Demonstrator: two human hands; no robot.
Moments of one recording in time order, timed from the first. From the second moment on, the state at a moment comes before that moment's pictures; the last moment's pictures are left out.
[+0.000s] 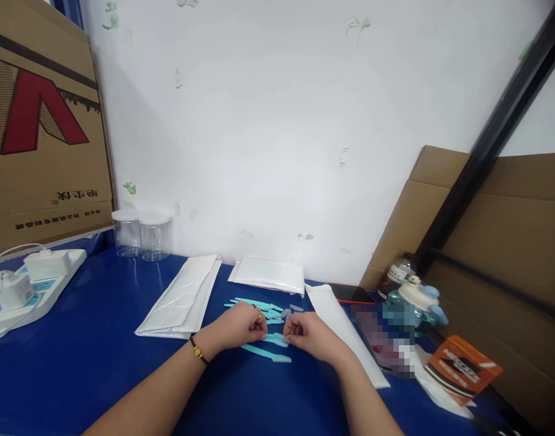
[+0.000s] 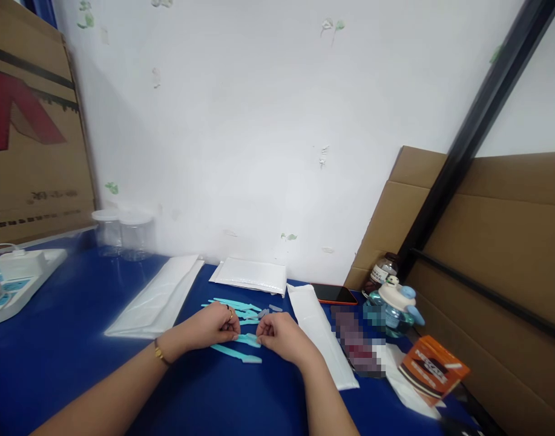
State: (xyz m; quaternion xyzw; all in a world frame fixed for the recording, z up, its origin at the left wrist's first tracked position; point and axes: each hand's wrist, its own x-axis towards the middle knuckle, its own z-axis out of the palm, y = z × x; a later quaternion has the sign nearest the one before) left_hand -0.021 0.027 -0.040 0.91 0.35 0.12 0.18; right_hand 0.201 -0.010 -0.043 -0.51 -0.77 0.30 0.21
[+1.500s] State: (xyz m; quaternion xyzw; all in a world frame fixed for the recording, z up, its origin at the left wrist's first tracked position) left_hand -0.028 0.039 -0.047 0.89 0.43 0.15 0.11; right_hand 0.212 -0.001 -0.052 -0.56 -0.75 0.28 0.23
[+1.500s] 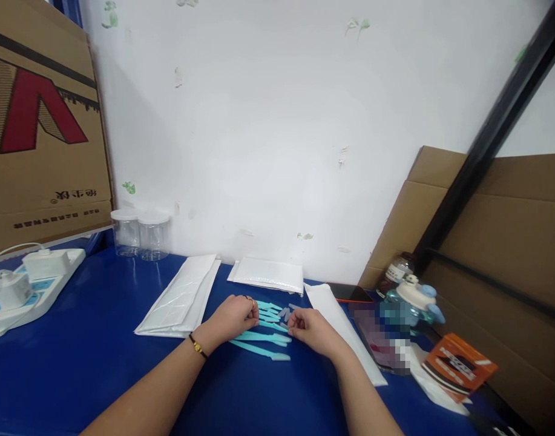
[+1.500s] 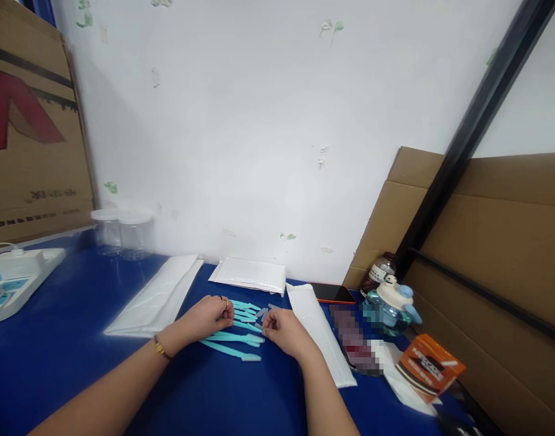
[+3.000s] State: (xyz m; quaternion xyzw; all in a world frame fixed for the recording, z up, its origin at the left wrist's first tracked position) left_hand -0.036 0.051 -0.057 0.89 0.43 0.16 0.05; right_hand 0.233 0.016 -0.064 -0.62 -0.74 0.10 0.23
